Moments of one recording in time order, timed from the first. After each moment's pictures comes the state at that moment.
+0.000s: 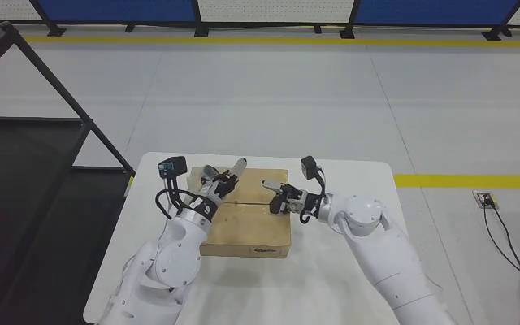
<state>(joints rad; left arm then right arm) 0.99 -1.26 -1.19 -1.82 0.51 0.26 -0.21 -0.59 -1.40 1.12 -1.00 0.18 -0.04 0.91</state>
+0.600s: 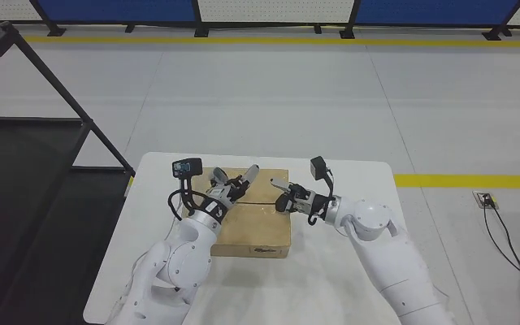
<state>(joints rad) 0.97 -1.27 -1.14 -1.80 0.62 0.26 -0.26 -0.65 -1.37 1.17 -1.06 0.19 -0.05 0.87</state>
